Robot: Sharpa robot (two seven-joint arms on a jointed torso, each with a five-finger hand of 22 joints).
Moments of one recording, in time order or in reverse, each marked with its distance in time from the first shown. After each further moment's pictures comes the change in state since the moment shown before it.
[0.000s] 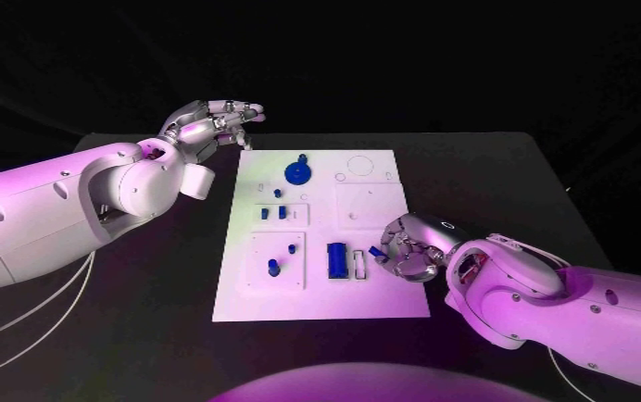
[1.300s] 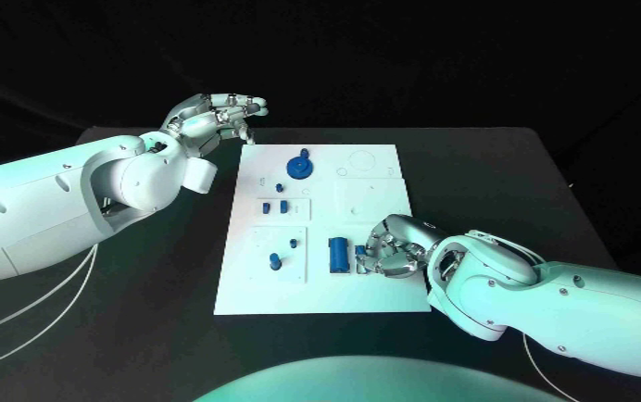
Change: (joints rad) left arm 0.000 -0.002 0.000 0.006 0.000 0.000 -0.002; left_hand 0.006 0.006 0.011 -0.003 0.005 -0.003 -0.003 0.000 -0.002 -0.007 0.000 0.011 0.000 0.000 0.000 0.004 -0.003 0.000 0.000 0.000 -0.004 -0.001; right arm -0.013 0.081 0.002 -0.056 0.111 0.040 0.001; right_hand -0.152 0.018 -0.015 -0.005 0.066 0.045 -0.023 0.002 0.006 0.035 -0.014 0.063 0.025 0.000 -0.007 0.020 0.001 0.000 0.004 -0.004 0.043 0.000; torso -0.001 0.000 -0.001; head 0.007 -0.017
